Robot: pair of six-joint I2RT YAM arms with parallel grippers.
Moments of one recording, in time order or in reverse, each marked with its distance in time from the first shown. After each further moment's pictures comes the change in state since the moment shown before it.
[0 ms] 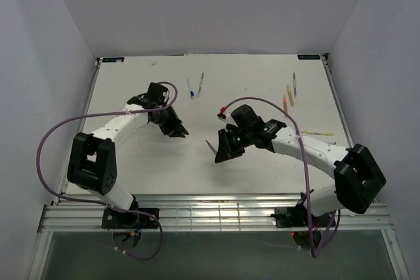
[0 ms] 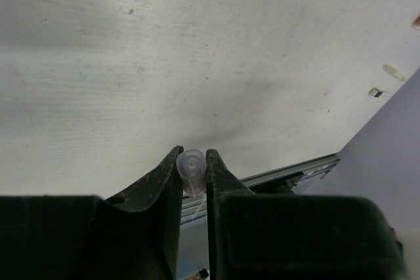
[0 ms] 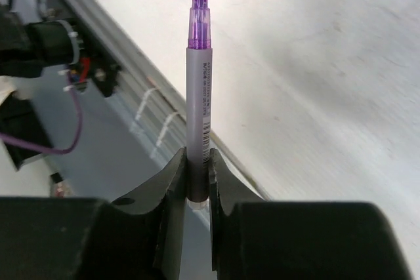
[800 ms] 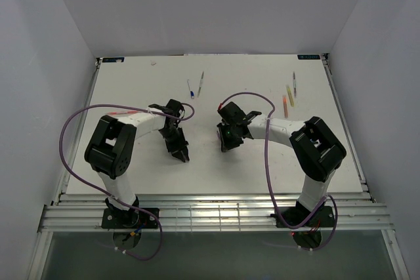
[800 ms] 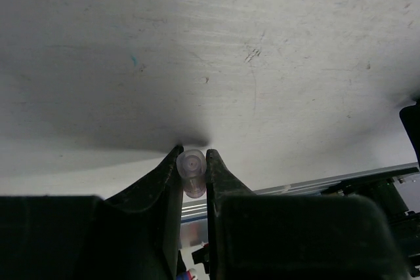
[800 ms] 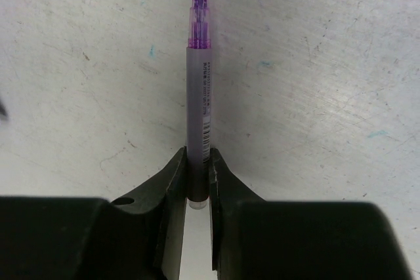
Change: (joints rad) left arm -0.114 0.213 -0.055 -0.123 -0.074 0.138; right arm -0.051 0.378 0.154 -0.031 0.430 -0.074
